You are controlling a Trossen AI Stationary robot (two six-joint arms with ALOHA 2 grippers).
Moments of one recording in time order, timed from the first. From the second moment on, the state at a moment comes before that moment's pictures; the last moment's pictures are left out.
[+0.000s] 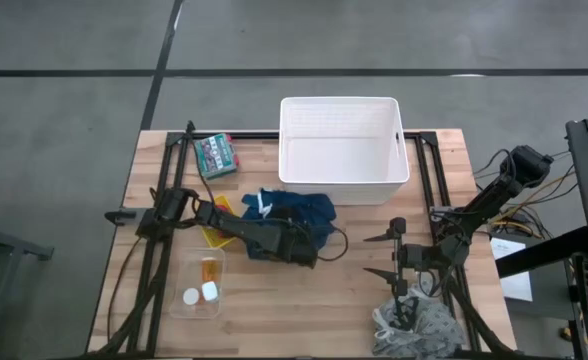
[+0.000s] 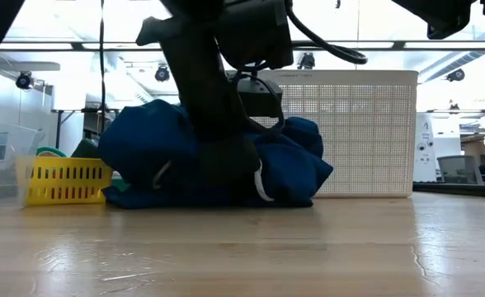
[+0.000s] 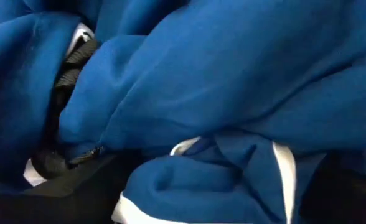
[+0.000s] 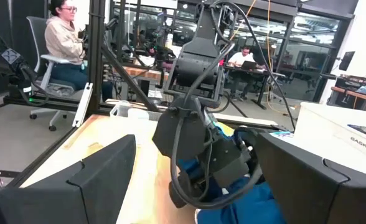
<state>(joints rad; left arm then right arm) -0.22 2.15 1.47 -0.73 -0.74 -0.29 0.79 1.11 0.29 0.89 0.83 -0.16</state>
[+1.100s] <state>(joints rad) -0.21 2.15 1.46 -0.73 -0.78 -0.29 0.79 1.11 0.29 0.89 0.83 -0.16</state>
